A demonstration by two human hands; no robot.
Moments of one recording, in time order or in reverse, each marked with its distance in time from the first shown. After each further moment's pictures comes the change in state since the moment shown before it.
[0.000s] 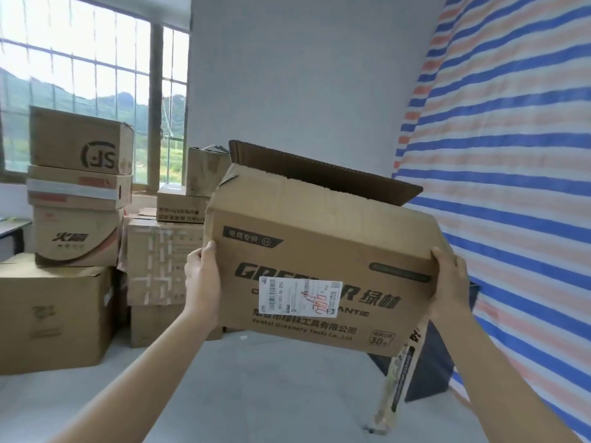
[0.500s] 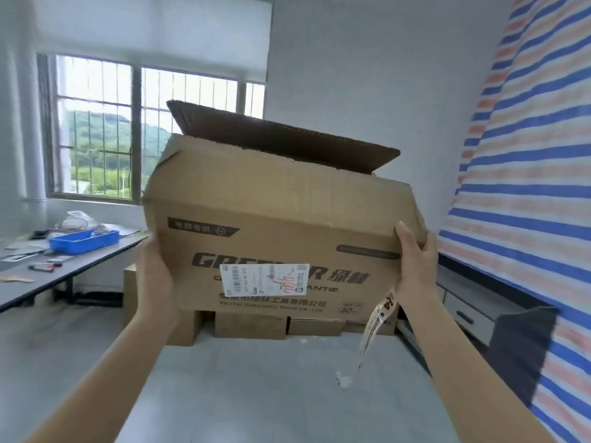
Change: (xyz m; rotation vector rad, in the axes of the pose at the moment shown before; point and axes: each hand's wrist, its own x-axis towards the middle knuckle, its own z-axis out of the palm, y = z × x) left_hand -0.242 0.146 -0.145 -0.210 0.292 0.322; right_hand -0.178 -0.098 -0.017 0.234 -0.404 -0.036
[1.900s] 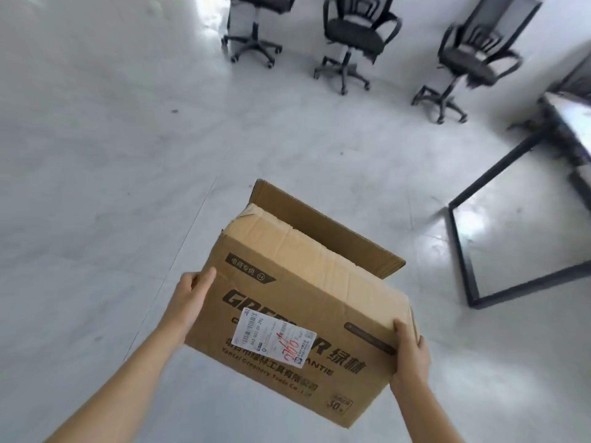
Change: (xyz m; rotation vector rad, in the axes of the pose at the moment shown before) left_hand -0.421 0.129 -0.799 0.533 1.605 -0.491; right_hand -0.819 0.367 0.424 -0.707 -1.383 0.850
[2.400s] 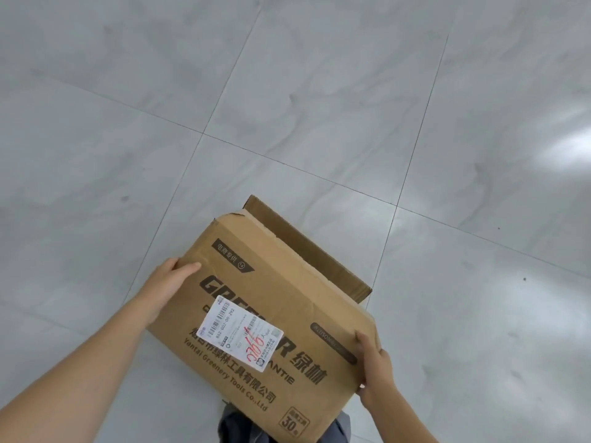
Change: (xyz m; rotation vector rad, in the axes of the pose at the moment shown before) left_hand 0.146 -0.394 -0.019 0.184 0.004 -0.562; right_hand 0.089 0.385 0.141 -0.398 -0.238 0.603
